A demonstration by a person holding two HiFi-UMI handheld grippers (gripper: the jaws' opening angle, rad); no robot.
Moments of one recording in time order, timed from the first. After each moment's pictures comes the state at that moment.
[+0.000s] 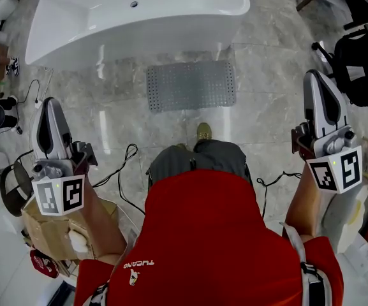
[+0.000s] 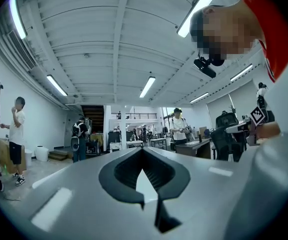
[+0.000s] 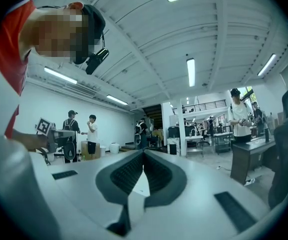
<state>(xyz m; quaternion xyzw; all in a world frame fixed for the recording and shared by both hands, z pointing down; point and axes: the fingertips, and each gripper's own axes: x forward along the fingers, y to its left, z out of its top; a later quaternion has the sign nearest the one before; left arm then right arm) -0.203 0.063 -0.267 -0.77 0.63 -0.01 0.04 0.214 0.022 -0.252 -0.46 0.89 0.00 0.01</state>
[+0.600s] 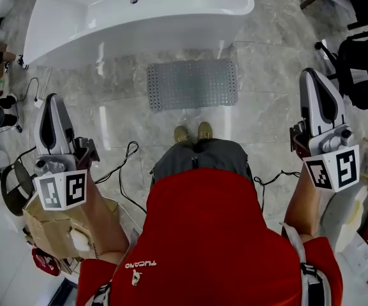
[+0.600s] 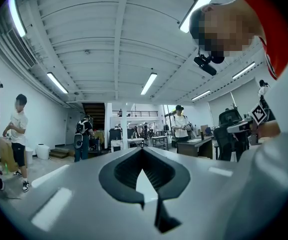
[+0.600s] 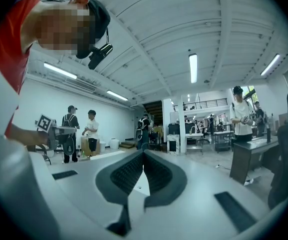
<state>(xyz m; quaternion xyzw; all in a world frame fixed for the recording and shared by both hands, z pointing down) -0.211 0.027 -0.246 -0.77 0.64 -0.02 0.03 0.200 -0.012 -0.232 -0.46 0.89 0.00 -0.02</state>
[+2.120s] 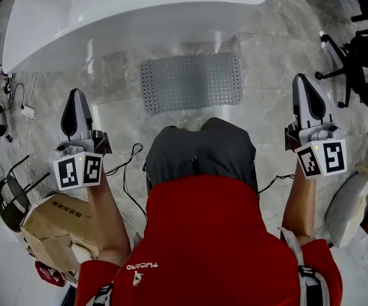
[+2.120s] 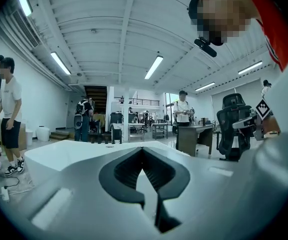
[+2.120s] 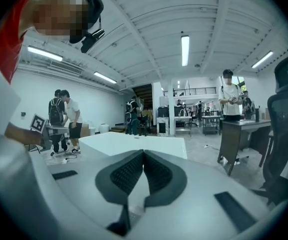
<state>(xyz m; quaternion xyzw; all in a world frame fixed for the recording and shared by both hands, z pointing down) -0.252 -0.039 -0.030 -0.77 0.64 -0.05 -0.04 0.185 -0.057 -0.041 -0.51 0.85 -0.06 -0.09</state>
